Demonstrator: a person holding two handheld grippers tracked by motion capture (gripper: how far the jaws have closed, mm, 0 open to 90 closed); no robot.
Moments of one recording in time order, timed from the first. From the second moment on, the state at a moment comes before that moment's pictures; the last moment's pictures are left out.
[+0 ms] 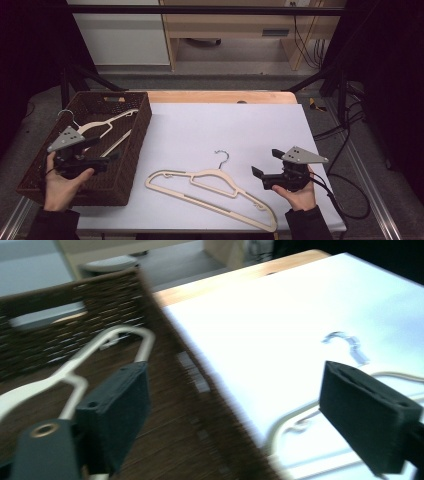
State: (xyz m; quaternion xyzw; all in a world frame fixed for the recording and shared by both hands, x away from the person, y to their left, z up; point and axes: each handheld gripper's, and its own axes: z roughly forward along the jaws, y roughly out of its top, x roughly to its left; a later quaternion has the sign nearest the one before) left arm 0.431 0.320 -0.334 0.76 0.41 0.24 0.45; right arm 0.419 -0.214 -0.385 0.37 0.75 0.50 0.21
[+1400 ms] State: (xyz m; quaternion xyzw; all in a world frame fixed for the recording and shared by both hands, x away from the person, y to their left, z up) left arm 0.413 0.219 -0.398 0.80 0.35 0.20 0.45; right arm 0.410 -0.193 -0.461 0.34 0.88 0.33 0.08
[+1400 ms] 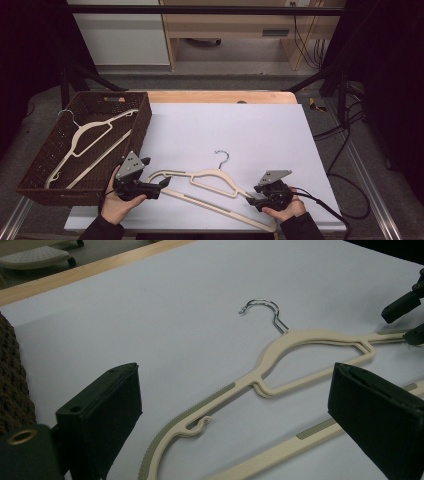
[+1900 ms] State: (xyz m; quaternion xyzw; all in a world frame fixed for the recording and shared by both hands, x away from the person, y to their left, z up) left arm 0.416 0.217 -0.401 0.81 0.34 0.19 0.44; right arm 0.412 -0.188 -0.468 0.32 0.89 0.31 0.08
